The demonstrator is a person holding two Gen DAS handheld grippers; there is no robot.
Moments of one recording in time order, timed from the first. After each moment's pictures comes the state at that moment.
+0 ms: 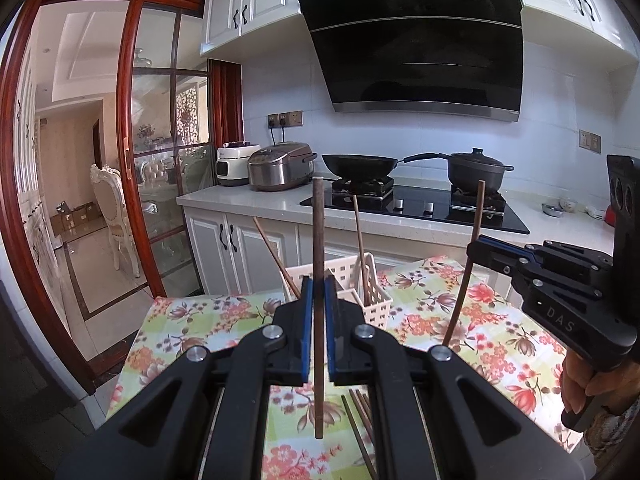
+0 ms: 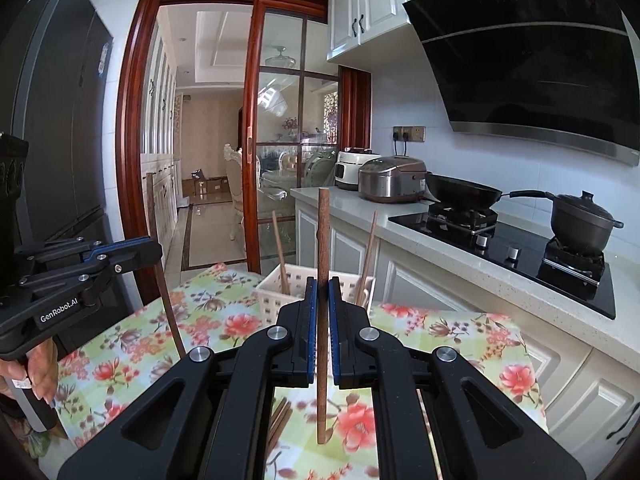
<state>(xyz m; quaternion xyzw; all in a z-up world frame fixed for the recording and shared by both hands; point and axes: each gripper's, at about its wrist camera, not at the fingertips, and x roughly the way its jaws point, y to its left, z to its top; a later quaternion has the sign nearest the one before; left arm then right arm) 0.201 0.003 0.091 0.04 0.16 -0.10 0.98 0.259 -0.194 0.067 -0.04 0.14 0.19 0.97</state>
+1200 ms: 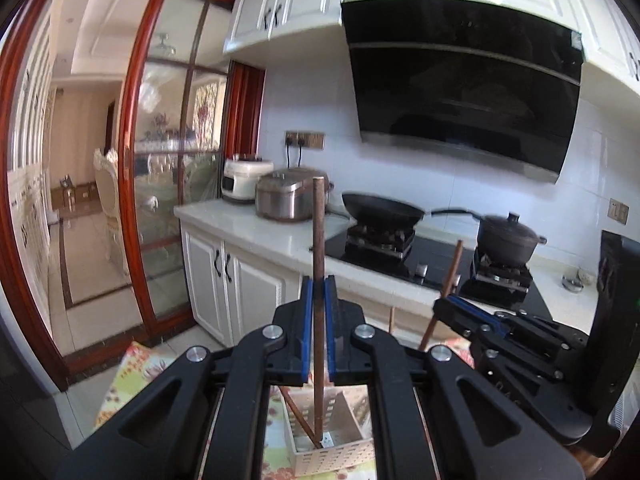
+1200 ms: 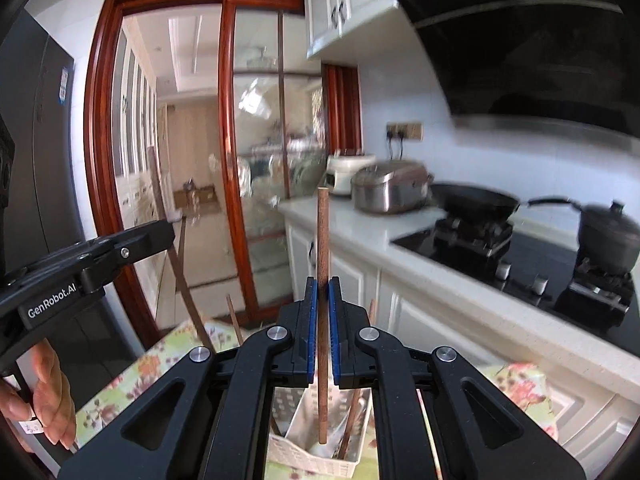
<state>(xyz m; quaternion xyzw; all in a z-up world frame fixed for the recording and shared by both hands) 0.371 0.014 0.158 -0.03 0.16 -0.09 0.98 0.419 -0.166 0.114 0.00 0.16 0.18 0.97</state>
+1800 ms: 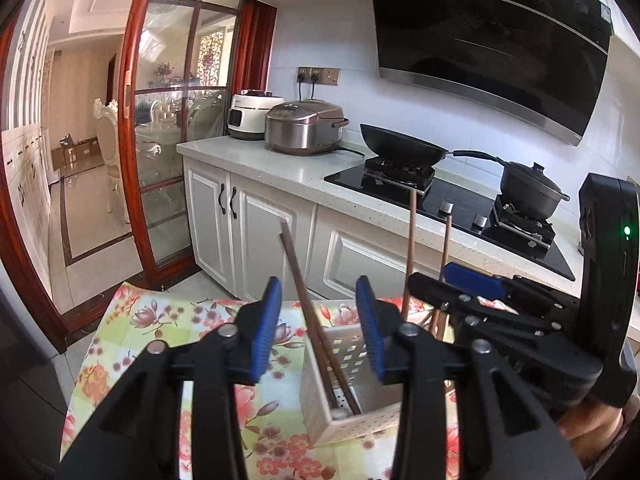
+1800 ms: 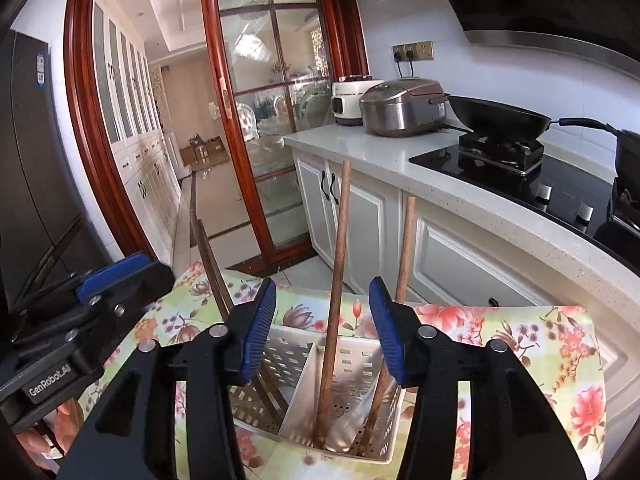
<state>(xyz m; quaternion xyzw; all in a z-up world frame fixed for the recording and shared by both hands) 0.408 0.040 0.073 -0.04 0.24 -0.08 0.97 0.477 -0.147 0.045 0.02 0.27 0.20 0.94</state>
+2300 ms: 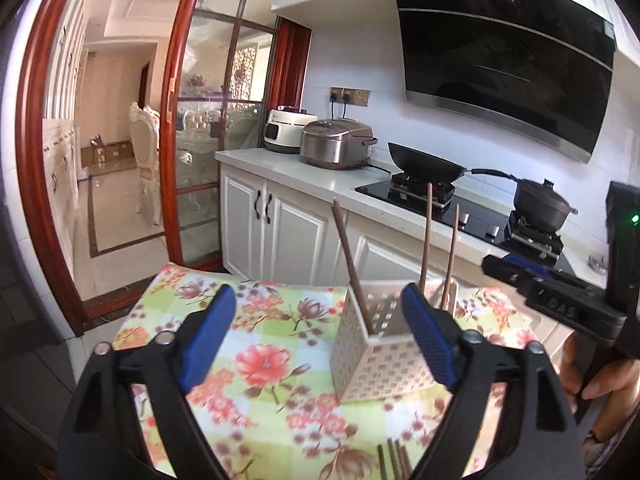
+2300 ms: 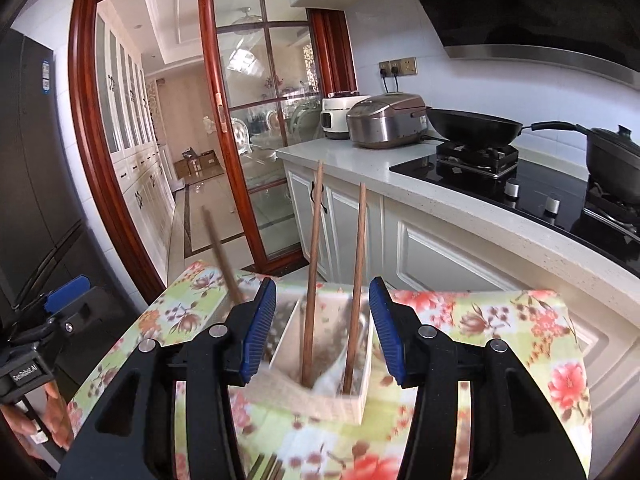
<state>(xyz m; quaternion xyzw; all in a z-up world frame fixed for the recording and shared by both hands) 0.311 0.067 0.062 -0.05 0.21 -0.02 0.98 0.407 -0.184 0.047 0.03 0.24 0.19 0.95</state>
